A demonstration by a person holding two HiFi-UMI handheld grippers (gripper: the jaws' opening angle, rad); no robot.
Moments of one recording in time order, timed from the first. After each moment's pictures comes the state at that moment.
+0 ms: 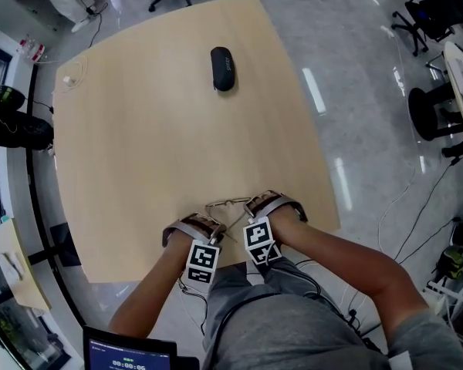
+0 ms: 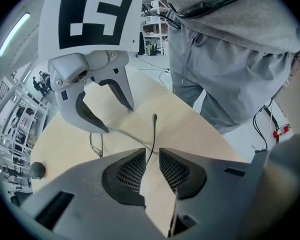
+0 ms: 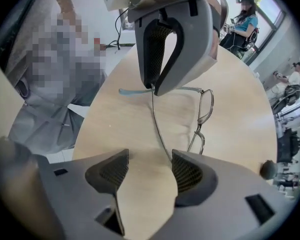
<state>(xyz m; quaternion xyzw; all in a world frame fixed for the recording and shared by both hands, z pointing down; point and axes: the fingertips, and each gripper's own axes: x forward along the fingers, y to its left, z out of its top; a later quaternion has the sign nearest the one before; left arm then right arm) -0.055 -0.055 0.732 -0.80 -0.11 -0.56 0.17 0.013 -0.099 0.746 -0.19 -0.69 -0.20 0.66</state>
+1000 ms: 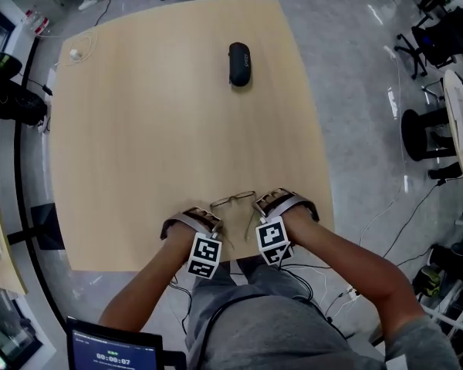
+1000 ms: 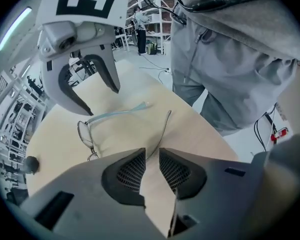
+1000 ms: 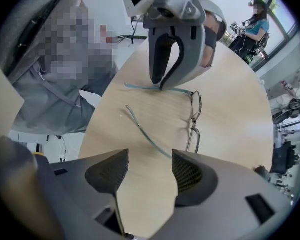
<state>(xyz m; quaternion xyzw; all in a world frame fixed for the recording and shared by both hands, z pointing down) -0.060 -0.046 0.755 -0.80 -0.11 -0.57 0.16 0.033 -0.103 0.732 -0.22 -0.66 -0.24 0.68</state>
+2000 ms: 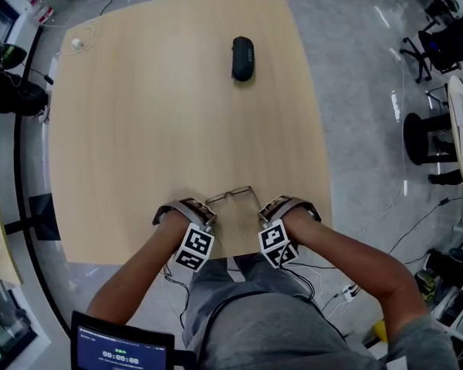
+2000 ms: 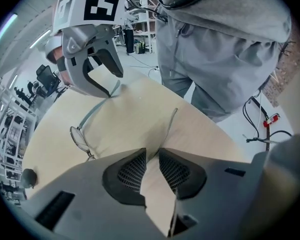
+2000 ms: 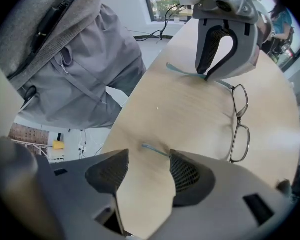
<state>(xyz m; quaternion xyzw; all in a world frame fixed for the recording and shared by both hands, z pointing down) -0.091 -0.044 0.751 -0.79 -0.17 -0.57 0.18 0.060 -0.057 0.740 -0.34 -0.62 -0.20 0.68</state>
